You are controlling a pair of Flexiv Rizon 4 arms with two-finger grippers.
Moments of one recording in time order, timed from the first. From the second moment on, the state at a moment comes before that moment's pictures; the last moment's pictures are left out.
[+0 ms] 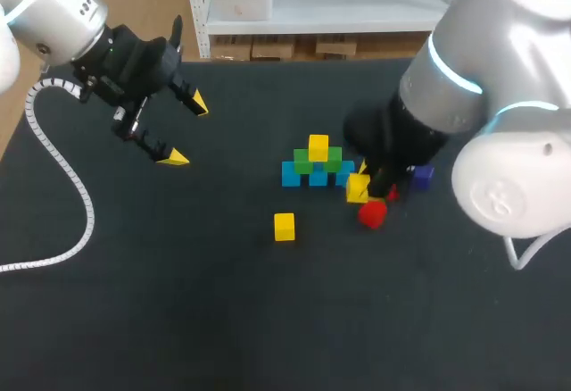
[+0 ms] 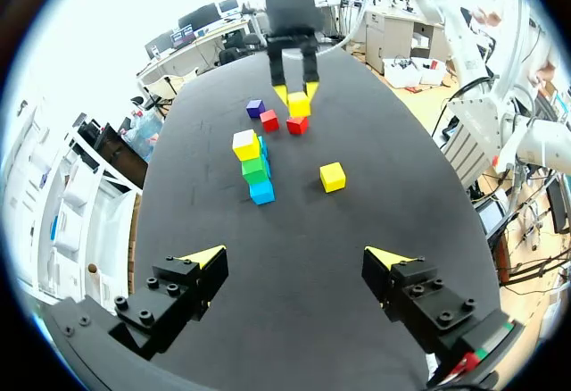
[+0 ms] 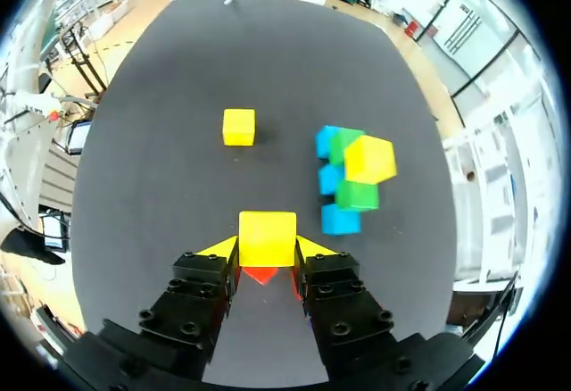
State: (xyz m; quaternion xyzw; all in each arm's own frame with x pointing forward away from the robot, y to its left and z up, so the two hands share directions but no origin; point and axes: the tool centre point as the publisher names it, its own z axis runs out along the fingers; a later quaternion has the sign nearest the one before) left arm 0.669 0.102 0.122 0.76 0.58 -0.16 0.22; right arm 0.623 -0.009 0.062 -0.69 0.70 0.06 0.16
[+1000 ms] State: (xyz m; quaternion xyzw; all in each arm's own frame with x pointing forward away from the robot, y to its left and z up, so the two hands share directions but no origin) left arm 0.669 0.102 0.122 0.76 0.58 -0.16 0.22; right arm 0.693 0.006 0.072 -0.68 0.72 0.03 0.14
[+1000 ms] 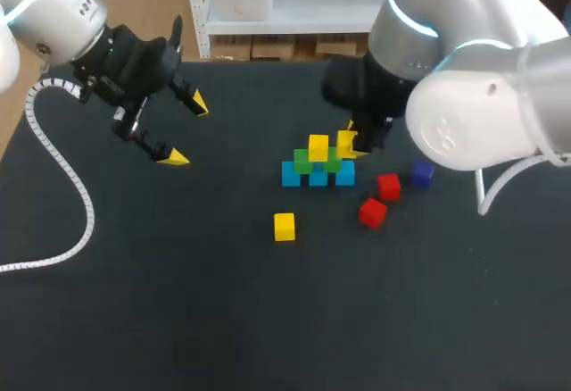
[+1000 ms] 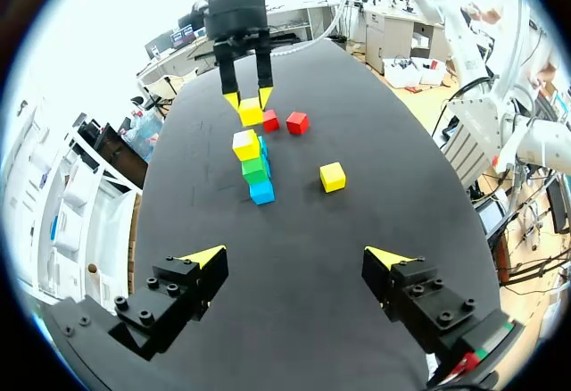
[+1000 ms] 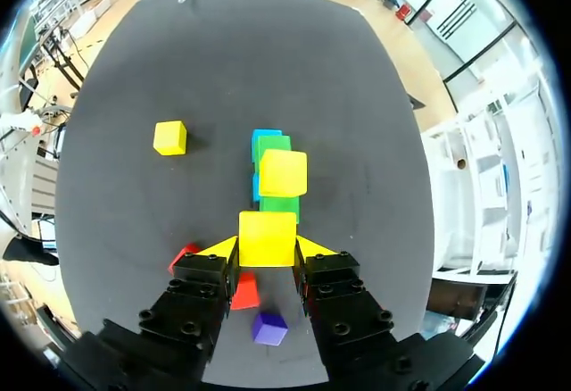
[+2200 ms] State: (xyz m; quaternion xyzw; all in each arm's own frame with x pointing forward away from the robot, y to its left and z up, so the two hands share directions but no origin) left arm 0.669 0.102 0.122 0.76 0.58 -0.16 0.22; right arm 0.706 0.015 0.057 -0.69 0.71 0.03 0.12
